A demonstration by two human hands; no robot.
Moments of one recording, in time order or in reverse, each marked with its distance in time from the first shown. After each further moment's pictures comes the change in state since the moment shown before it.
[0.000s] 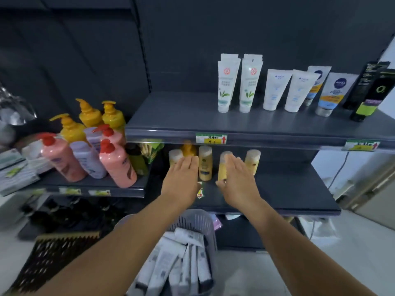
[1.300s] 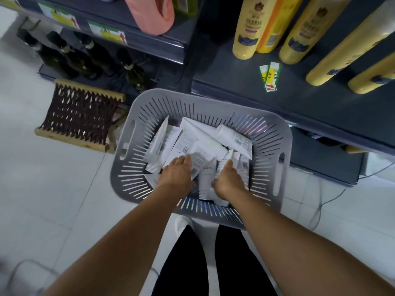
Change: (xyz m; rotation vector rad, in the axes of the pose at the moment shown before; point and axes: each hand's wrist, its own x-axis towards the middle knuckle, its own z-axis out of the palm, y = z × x) left_hand -0.107 -0.135 0.309 -0.258 -0.702 -0.500; right_hand -0.043 0.011 0.356 0.025 -0.928 0.435
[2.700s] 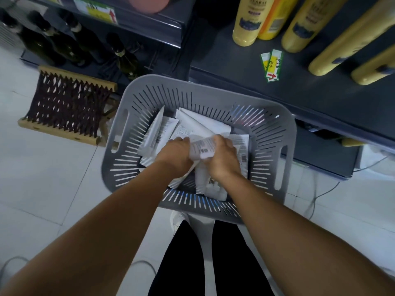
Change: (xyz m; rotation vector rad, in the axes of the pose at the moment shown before) left_hand 0.024 -0.001 -0.022 -0.009 0.072 0.079; right_hand 0.014 -0.017 -0.004 0.069 0.320 -0.297
